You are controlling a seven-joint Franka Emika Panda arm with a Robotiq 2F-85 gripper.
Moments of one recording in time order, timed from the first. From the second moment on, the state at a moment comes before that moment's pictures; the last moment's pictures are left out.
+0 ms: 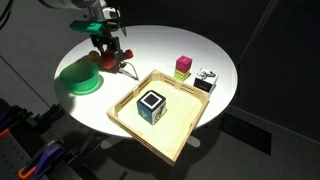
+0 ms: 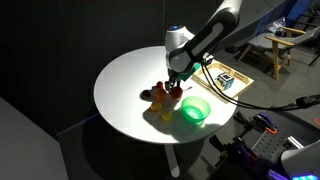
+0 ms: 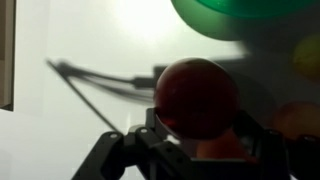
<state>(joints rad) 0.13 0.59 0.03 -1.93 -0.12 2.46 0.07</state>
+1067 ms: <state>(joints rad) 0.15 0.37 0.05 -2.03 -0.12 2.26 0.08</state>
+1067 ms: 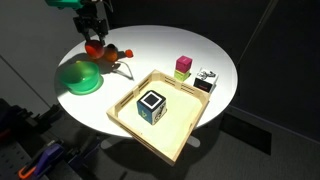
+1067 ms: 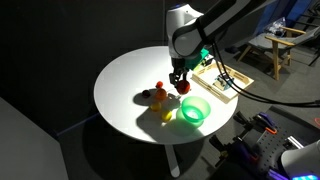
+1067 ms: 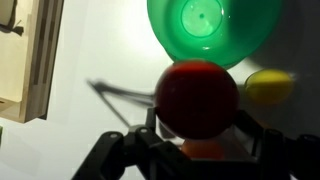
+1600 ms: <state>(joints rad) 0.15 0.24 0.06 -2.22 -0.12 2.26 0.08</state>
